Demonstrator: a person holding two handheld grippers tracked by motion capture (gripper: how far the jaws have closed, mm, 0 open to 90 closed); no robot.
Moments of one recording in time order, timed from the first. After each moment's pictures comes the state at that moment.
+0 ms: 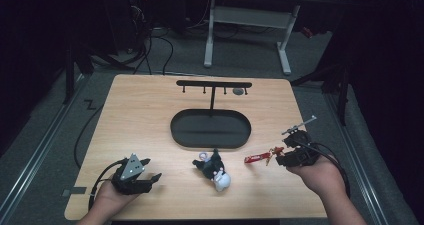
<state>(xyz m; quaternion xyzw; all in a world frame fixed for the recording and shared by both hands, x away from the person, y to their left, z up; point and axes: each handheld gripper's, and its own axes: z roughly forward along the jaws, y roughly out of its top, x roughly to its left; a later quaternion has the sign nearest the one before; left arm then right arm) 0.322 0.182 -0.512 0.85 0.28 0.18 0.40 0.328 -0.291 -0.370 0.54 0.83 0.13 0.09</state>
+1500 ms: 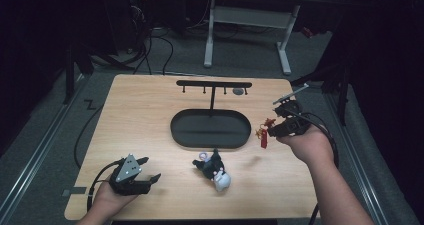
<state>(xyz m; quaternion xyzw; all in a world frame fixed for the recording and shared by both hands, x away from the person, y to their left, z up) 0.319 0.186 -0.507 0.84 0.27 0.19 0.43 0.381 -0.264 -0.321 0.53 0.82 0.16 0.13</state>
